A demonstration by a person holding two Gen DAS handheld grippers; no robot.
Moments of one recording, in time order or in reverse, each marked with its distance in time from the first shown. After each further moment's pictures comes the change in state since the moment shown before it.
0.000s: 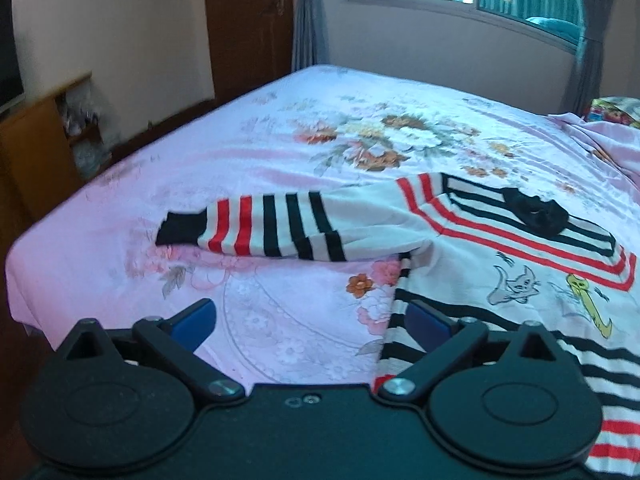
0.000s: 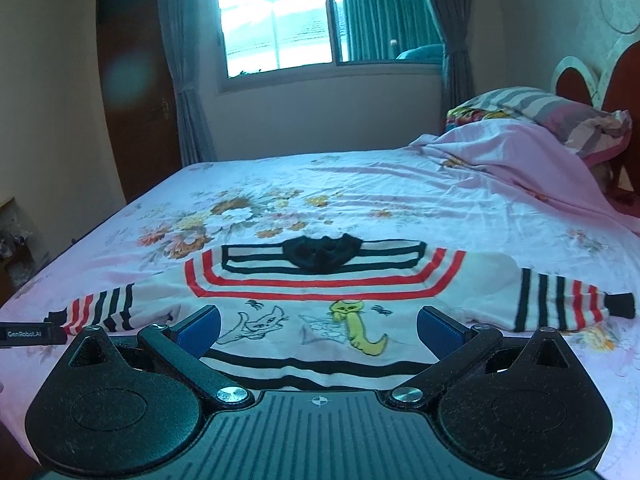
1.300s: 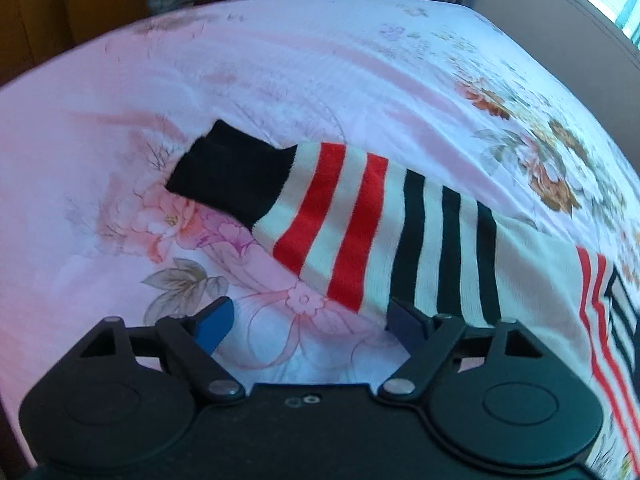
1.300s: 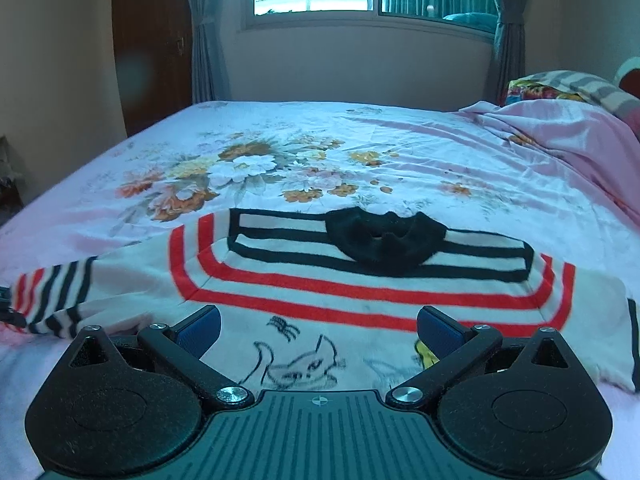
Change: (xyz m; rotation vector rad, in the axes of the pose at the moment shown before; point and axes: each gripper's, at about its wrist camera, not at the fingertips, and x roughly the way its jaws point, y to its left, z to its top) left arm 0.211 0.110 0.054 -0.449 0.284 0.088; right arm 0.225 0.064 0.015 -0.115 0.142 -0.001
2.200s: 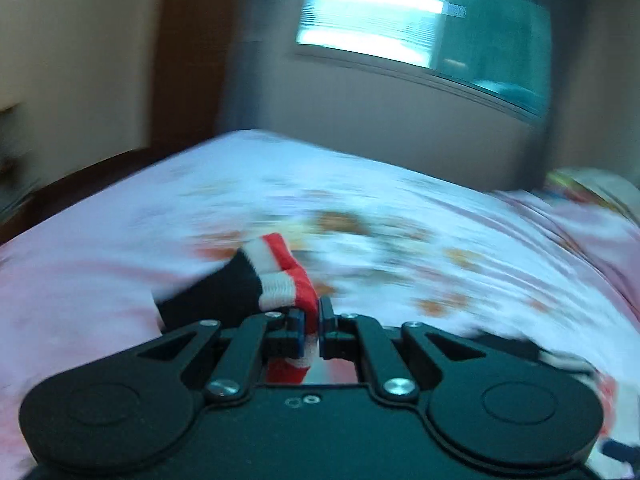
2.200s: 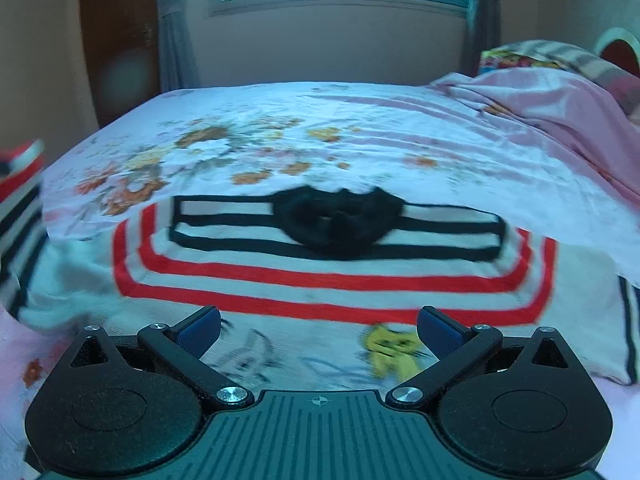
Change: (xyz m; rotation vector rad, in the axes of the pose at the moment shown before) left arm -0.127 -0.208 -0.030 0.508 -0.423 -0.399; right arm 0.018 -0.058 -0.007 0.071 0.057 -0.063
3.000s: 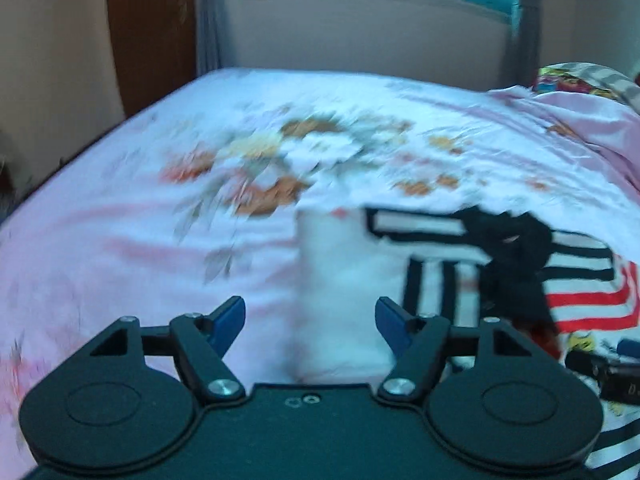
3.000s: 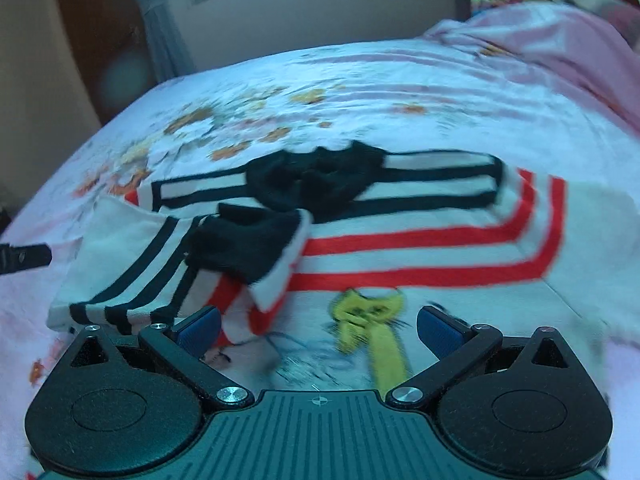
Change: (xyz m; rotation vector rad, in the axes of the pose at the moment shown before) left arm 0.021 -0.024 -0.064 0.123 0.222 0.090; right arm 0.029 -0.036 -0.006 0.085 0.101 0.093
